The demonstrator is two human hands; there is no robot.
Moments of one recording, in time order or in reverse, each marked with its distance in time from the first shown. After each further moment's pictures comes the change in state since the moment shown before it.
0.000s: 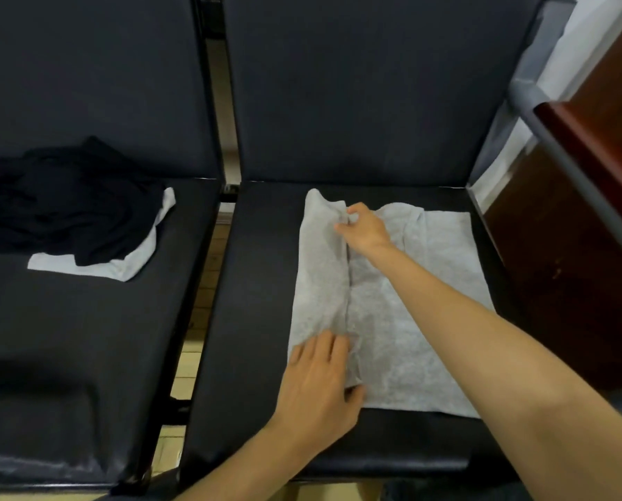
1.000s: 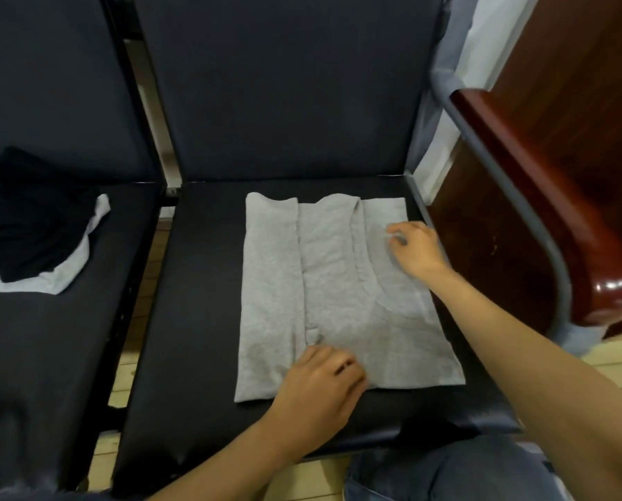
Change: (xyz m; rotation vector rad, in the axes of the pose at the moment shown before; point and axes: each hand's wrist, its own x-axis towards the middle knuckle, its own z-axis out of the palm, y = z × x) left_hand 0.008 0.056 0.031 -0.084 -0.032 0.343; right_hand -0.044 0.132 -0.112 -0.241 0.227 -0.050
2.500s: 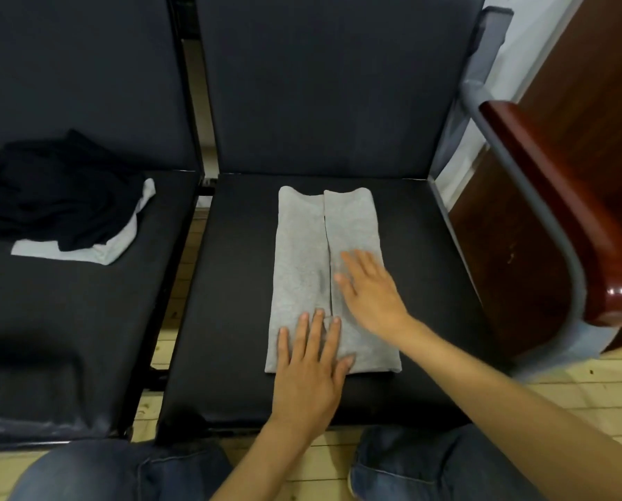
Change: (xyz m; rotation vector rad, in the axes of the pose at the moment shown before) left_hand -0.039 -0.010 0.015 0.197 -0.131 -0.481; right_hand -0.108 -0.070 0.050 -0.155 -0.233 -0.296
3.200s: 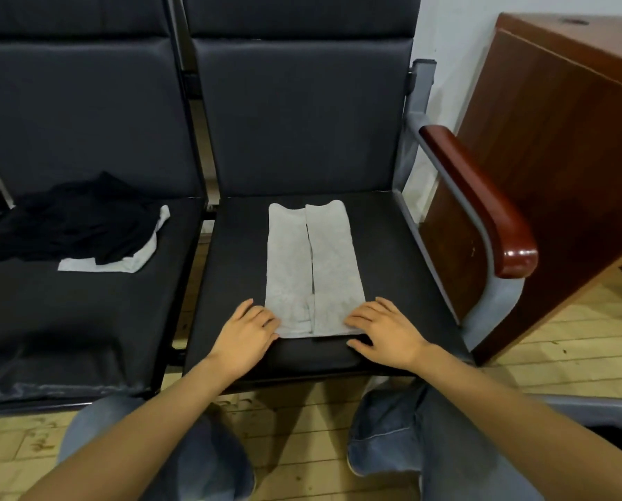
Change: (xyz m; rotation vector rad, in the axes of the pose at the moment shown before) left_hand -0.018 -0.074 -0.063 0.407 0.102 0.410; right_hand -0.116 0.052 -0.010 -0.419 0.035 -0.443
